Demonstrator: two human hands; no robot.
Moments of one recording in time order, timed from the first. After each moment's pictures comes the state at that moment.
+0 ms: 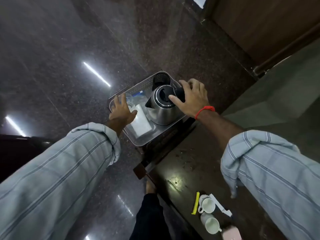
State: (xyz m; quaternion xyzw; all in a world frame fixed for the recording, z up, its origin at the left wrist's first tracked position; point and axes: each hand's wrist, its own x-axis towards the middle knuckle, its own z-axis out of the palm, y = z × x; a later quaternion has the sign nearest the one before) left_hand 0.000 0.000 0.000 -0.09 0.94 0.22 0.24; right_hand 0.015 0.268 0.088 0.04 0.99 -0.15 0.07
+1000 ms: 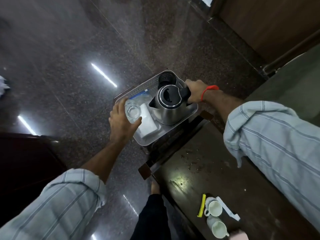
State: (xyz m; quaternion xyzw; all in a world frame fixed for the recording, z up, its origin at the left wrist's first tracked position) left_hand 0.062 -0.016 0.007 -0.06 0.94 0.33 0.01; right_hand -0.048 0.289 0.063 -0.02 0.95 -0.14 0.29
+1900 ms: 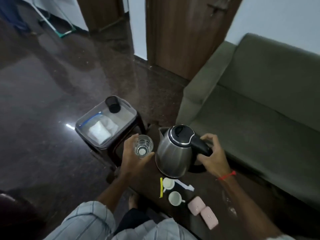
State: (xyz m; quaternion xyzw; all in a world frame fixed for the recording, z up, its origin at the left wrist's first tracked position) left_hand 0.351 0.179 0.127 0.13 0.84 0.53 0.01; right_hand 0.473 0.457 0.200 0.22 0.82 -0.53 -0.08
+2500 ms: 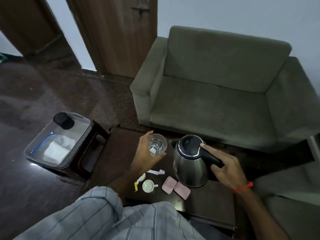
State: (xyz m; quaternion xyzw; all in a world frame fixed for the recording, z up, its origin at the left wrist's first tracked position) left_hand 0.482 0.342 0.155 0.35 0.79 0.48 0.18; right_hand 0.729 0.523 0.238 0.28 0.88 -0.35 -0.17
